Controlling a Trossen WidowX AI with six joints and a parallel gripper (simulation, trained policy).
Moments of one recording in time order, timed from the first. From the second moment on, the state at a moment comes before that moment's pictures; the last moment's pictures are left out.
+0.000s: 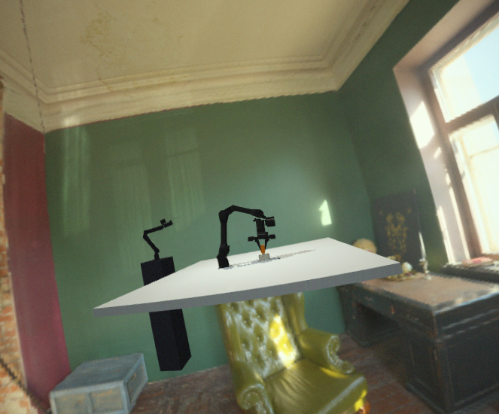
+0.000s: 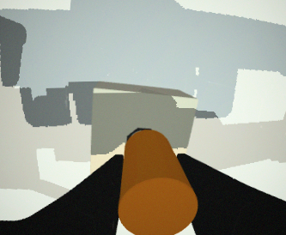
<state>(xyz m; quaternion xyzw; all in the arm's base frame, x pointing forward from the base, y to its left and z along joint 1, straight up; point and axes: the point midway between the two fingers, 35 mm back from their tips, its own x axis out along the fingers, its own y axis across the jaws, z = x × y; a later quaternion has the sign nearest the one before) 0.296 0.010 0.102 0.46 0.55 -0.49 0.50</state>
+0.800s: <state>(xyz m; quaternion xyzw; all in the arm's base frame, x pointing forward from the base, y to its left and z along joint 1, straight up) 0.295 0.009 0.101 0.45 0.56 -0.48 0.50</state>
